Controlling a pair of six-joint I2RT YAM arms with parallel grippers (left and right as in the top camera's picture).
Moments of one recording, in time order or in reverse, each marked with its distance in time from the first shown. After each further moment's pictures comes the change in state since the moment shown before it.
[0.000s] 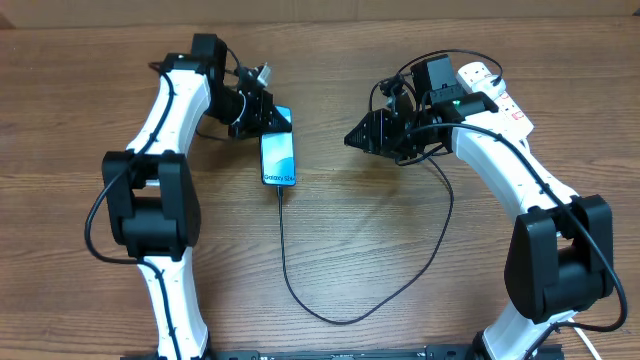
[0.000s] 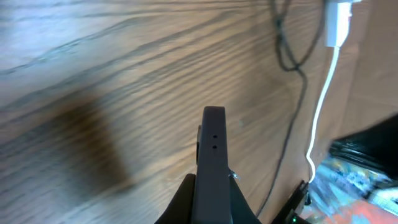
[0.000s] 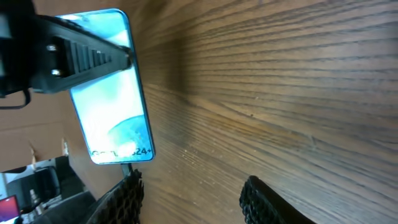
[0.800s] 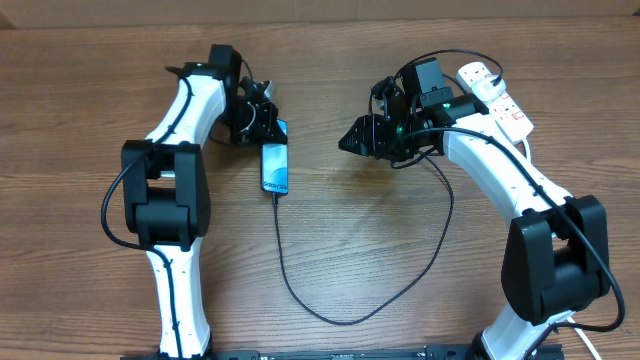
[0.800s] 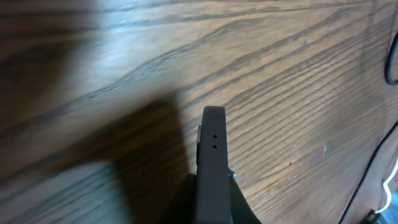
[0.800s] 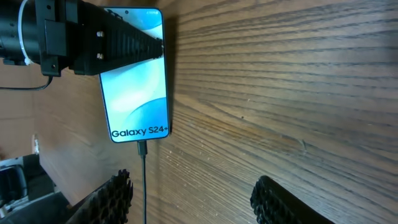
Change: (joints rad) left arm -0.037 0.081 0.000 0.071 -0.216 -0.014; right arm 0.039 0.000 0.000 -0.002 0.080 -0.041
